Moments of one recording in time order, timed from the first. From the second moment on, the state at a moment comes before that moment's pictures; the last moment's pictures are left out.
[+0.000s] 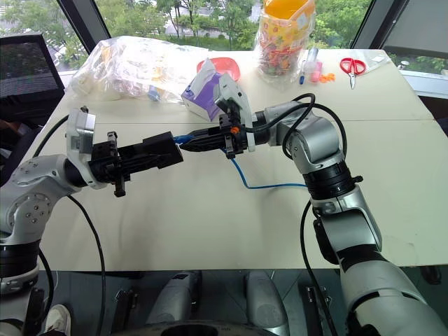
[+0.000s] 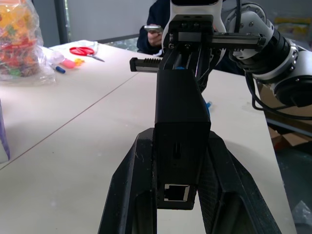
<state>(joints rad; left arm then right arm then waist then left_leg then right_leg) -0.35 0.71 0.18 -0.29 -0.79 0.58 -1.04 -0.97 -0.42 0.22 0.12 0.49 0.69 1.25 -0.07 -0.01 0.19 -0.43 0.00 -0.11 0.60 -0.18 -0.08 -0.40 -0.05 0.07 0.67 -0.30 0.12</state>
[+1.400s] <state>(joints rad) -0.33 0.71 0.18 -0.29 -0.80 0.58 -1.04 -0.99 -0.42 0.19 0.13 0.52 0.71 1.25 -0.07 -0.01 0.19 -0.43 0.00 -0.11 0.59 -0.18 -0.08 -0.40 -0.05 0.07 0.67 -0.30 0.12</state>
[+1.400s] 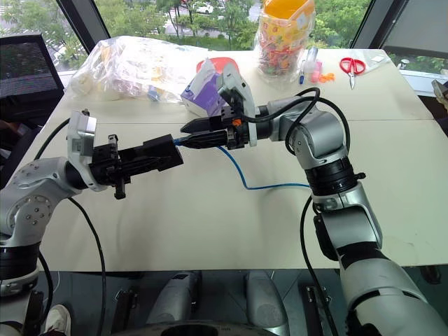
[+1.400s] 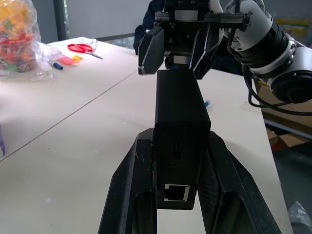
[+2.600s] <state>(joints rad) -0.34 0.72 0.18 -0.30 -0.82 0.60 -1.03 -0.98 -0.41 0.20 0.12 0.52 0.71 1.26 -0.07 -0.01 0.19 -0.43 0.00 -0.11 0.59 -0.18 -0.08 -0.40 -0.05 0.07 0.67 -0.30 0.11</state>
